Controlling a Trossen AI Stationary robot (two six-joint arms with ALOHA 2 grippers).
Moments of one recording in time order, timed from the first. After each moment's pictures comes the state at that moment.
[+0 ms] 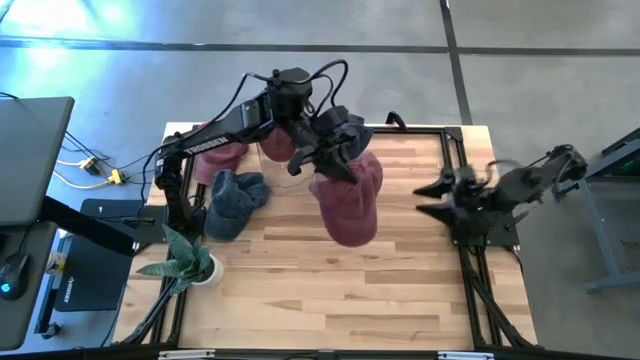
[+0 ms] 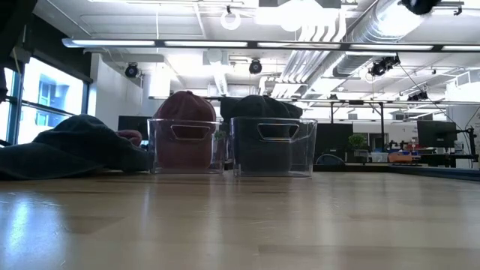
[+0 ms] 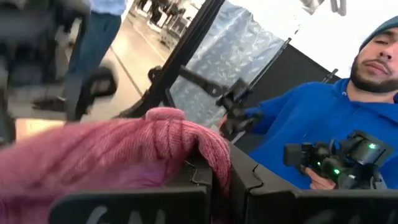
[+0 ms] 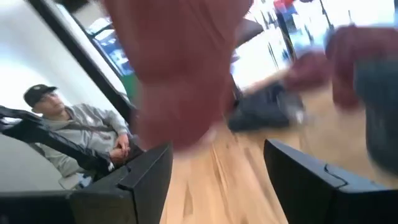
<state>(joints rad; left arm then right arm) 0.20 1.83 2.20 -0.37 0.99 -0.55 0.50 0.55 0.75 -0.30 0.53 0.58</state>
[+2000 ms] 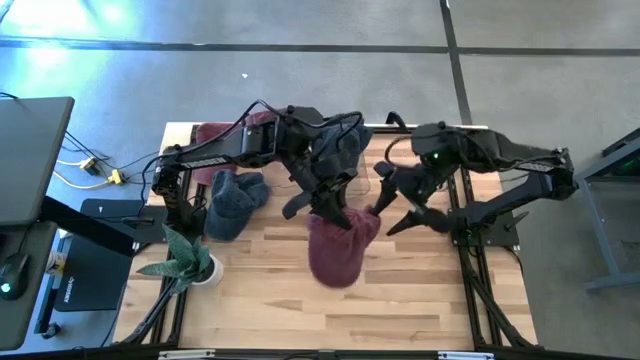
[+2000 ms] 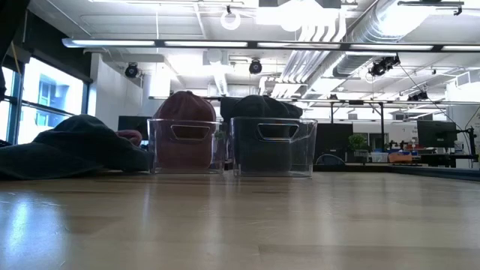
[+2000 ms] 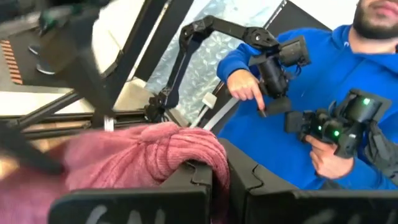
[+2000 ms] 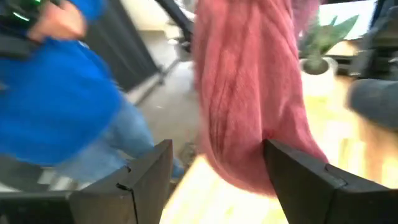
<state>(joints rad) 0.02 1.83 2.20 -0.53 0.90 -0.39 0.01 1.30 1.61 -0.83 -0.66 -0.02</state>
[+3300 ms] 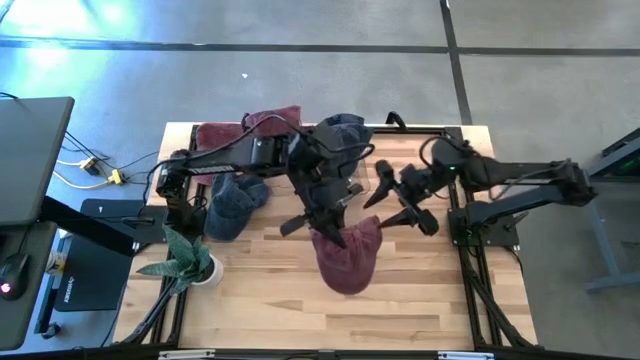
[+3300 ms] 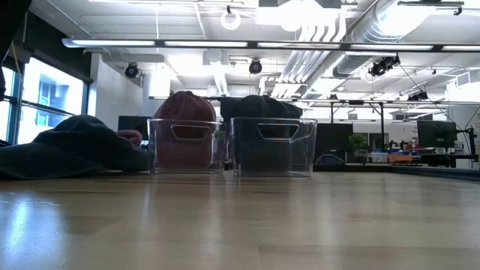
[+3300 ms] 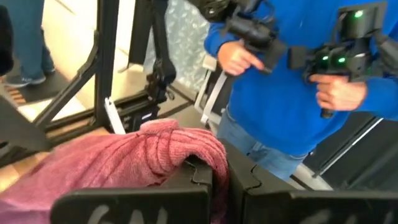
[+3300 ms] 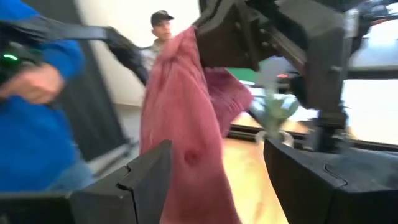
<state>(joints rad) -0.02 1.87 2.19 -0.69 0.94 0.04 -0.03 1.05 1.01 0.00 -0.59 0.12</state>
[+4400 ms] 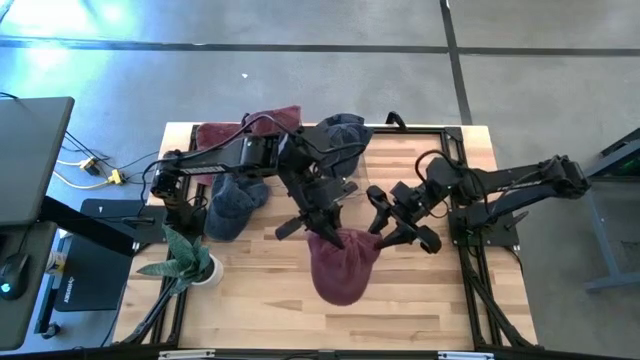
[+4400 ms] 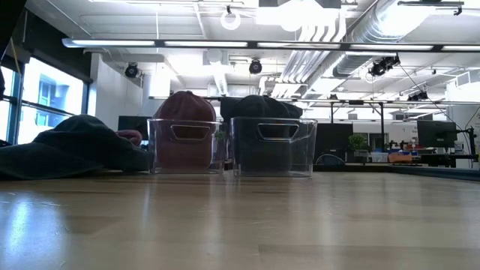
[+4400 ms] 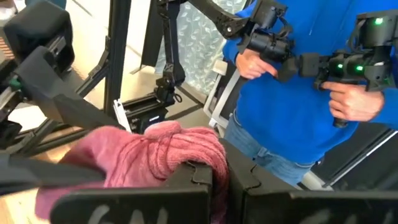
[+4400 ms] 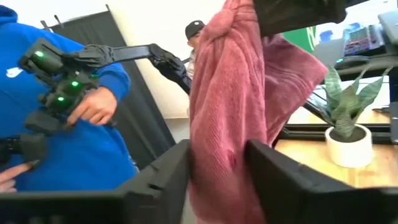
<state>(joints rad) -0.05 1.84 2.20 -0.70 0.85 0.00 0.12 1.13 0.97 0.20 -0.58 0.38</state>
